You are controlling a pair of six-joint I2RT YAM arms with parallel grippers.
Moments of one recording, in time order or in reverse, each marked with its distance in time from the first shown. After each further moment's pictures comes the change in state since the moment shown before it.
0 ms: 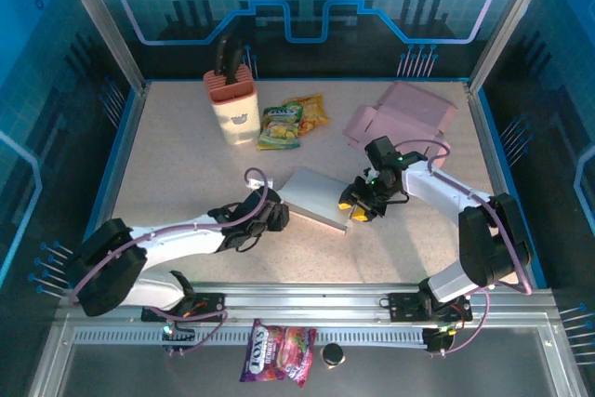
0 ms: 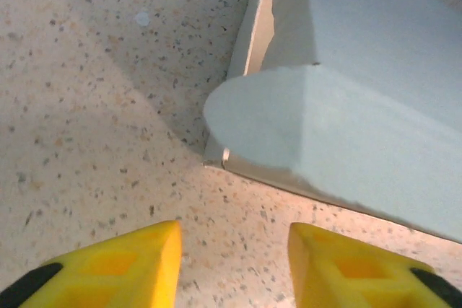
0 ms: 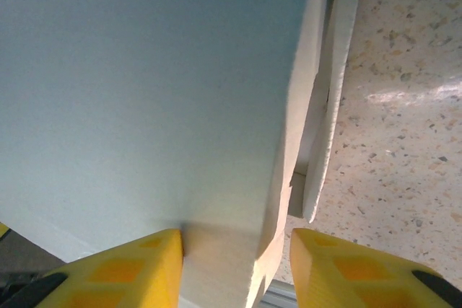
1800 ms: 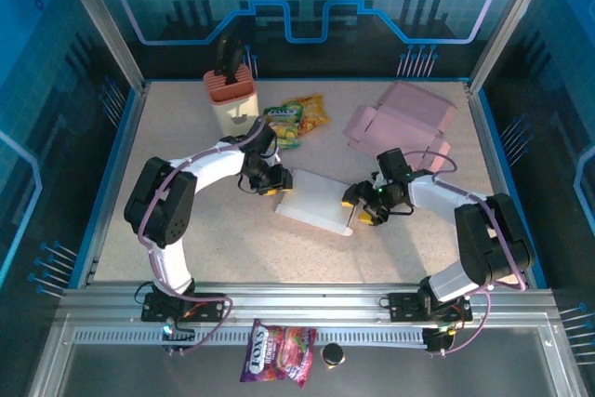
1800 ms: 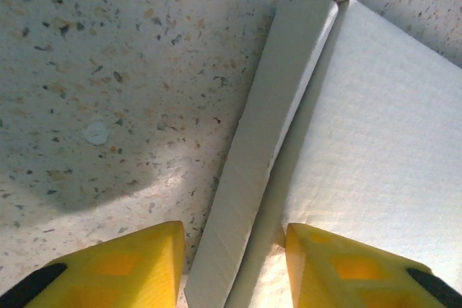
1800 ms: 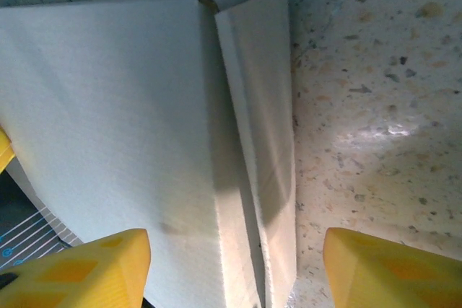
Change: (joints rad) left arm 0.380 0.534 0.640 -0.506 0.599 0.232; right arm -0.092 0.003 -0.210 0.338 -0.031 -0.016
